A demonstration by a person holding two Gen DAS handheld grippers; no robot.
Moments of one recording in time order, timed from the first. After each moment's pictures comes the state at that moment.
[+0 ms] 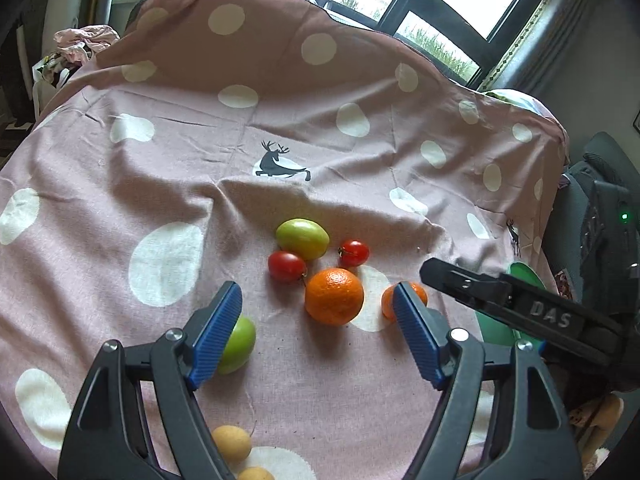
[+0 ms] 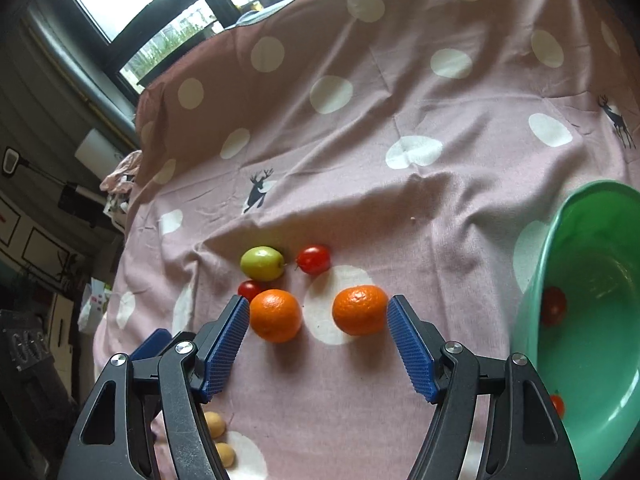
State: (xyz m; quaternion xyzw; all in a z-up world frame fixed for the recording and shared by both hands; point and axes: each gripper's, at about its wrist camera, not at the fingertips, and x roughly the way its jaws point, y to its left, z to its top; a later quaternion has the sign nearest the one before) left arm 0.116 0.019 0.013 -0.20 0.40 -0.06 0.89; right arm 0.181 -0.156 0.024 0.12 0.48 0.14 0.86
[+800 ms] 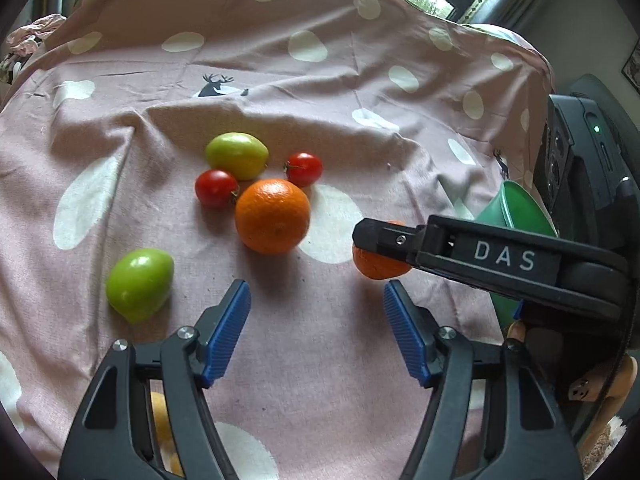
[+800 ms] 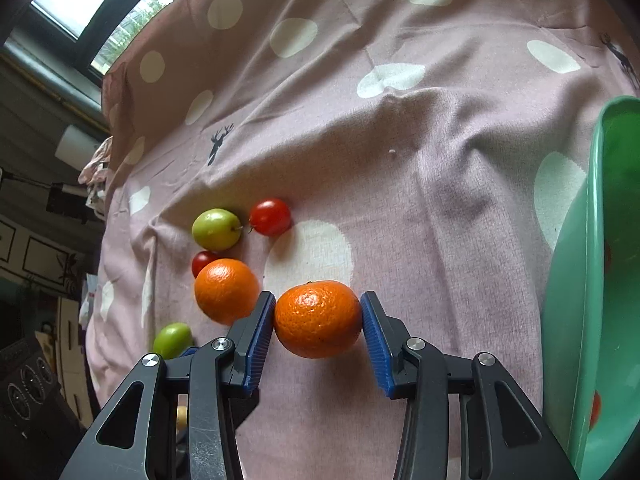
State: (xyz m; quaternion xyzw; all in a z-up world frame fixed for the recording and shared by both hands) left arm 0.112 -0.034 -0.022 -0.15 0.46 -0.13 0.86; right arm 0.187 -0.173 -0.021 0.15 0.54 0.14 0.81
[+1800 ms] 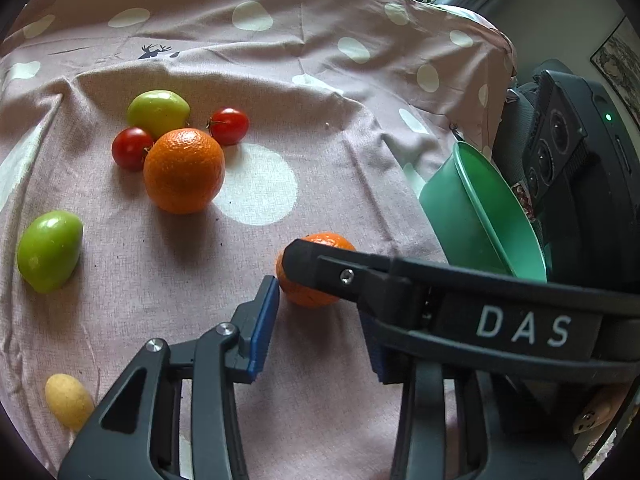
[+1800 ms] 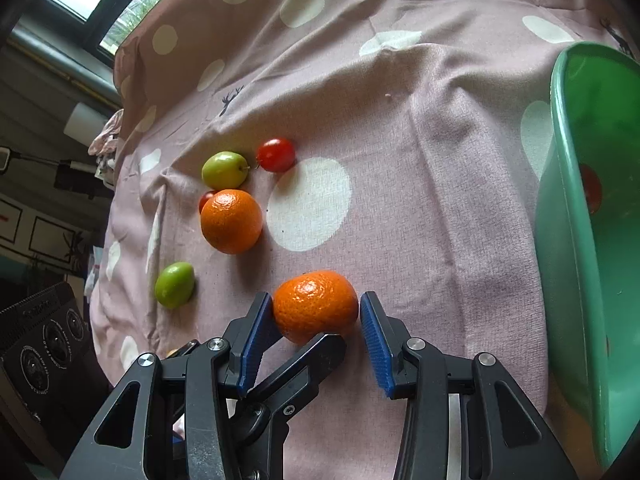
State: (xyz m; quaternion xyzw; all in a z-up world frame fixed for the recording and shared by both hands) left arm 0.106 -0.060 -0.038 -0.17 0.47 -0.21 0.84; right arm 0.157 -0.177 -0.026 0.14 0.57 0.15 0.79
